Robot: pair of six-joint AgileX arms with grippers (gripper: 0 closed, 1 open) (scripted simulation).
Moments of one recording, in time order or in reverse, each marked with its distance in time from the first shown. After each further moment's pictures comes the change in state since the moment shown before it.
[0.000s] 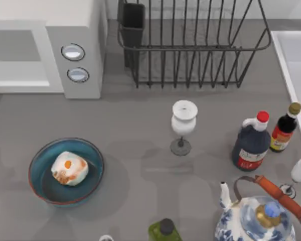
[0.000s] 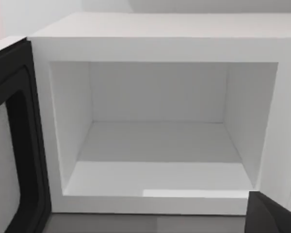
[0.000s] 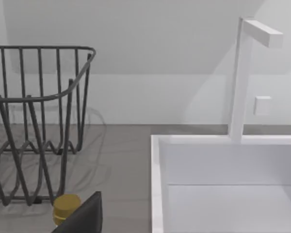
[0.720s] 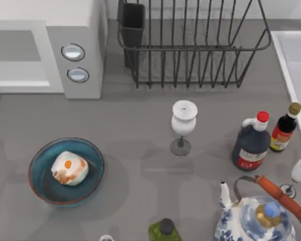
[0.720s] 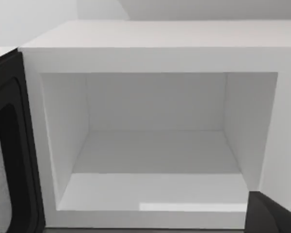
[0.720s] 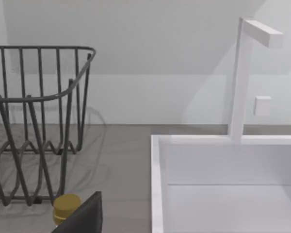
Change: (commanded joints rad) left arm -0.082 0.264 0.019 0.260 -0.081 0.005; right arm 0.000 0.000 0.000 0.000 0.000 0.000
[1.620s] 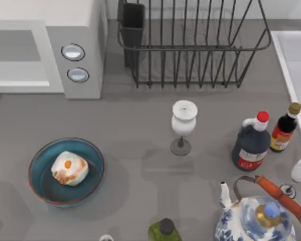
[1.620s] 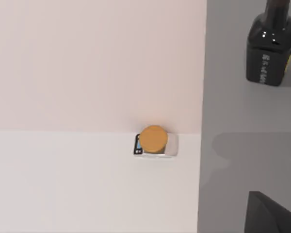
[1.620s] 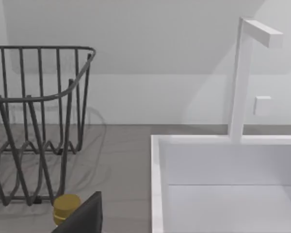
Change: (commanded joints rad) left arm 0.645 0.957 1.040 -0.874 0.260 0.722; right arm 0.000 0.000 0.000 0.000 0.000 0.000
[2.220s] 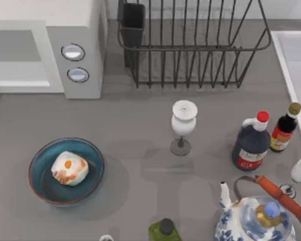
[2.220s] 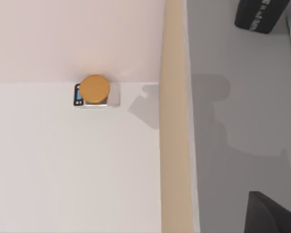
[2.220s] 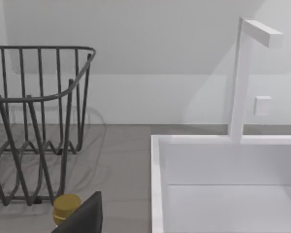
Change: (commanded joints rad) left arm 0.063 0.367 0.409 -0.401 0.068 0.198; right arm 0.000 0.000 0.000 0.000 0.000 0.000
